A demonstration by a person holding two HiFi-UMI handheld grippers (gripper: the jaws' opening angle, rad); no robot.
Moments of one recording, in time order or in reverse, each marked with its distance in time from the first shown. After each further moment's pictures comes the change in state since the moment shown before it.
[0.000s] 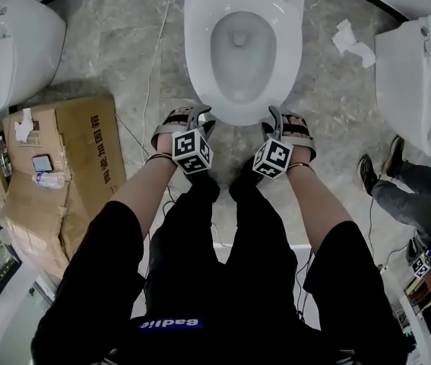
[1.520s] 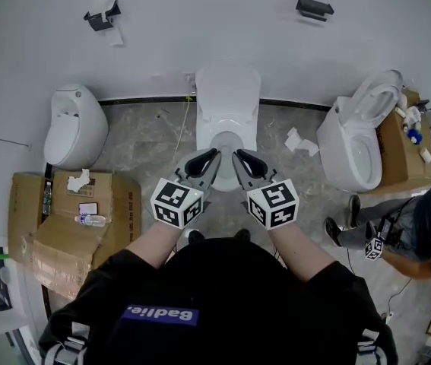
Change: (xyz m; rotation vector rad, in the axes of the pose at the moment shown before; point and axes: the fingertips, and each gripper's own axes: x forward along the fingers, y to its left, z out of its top) left arm -0.559 0.061 0.294 -0.624 -0.935 0.297; right arm -0.587 -0.195 0.187 0.892 -0.946 -0.184
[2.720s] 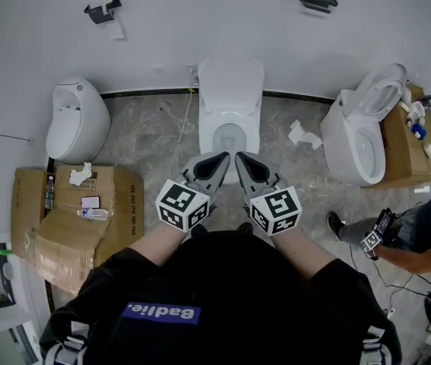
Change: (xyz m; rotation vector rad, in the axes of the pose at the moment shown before) left arm -0.003 -0.029 -0.007 -0.013 0.000 -0.074; right arm -0.015 0.015 -0.005 0.003 -0.080 0.010
